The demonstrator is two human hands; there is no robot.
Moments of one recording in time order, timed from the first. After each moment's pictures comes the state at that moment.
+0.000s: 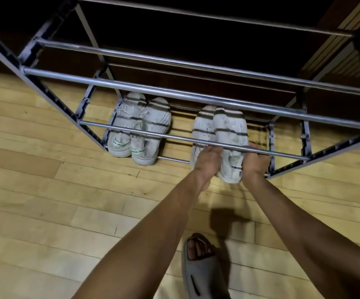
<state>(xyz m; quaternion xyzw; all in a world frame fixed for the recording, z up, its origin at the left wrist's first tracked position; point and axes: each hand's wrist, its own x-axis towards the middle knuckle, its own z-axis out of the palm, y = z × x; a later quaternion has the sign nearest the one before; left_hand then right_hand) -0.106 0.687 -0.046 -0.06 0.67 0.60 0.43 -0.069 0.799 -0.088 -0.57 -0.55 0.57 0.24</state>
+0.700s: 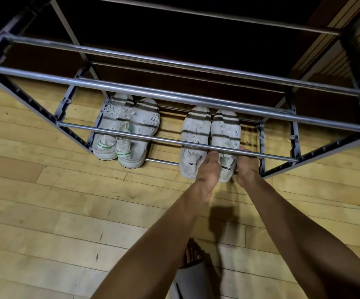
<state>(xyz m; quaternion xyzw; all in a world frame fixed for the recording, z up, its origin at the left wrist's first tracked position) -0.082 0.714 -0.052 -0.10 0.67 0.58 0.45 -0.067 0.831 -0.120 -0.57 -0.48 0.65 0.12</state>
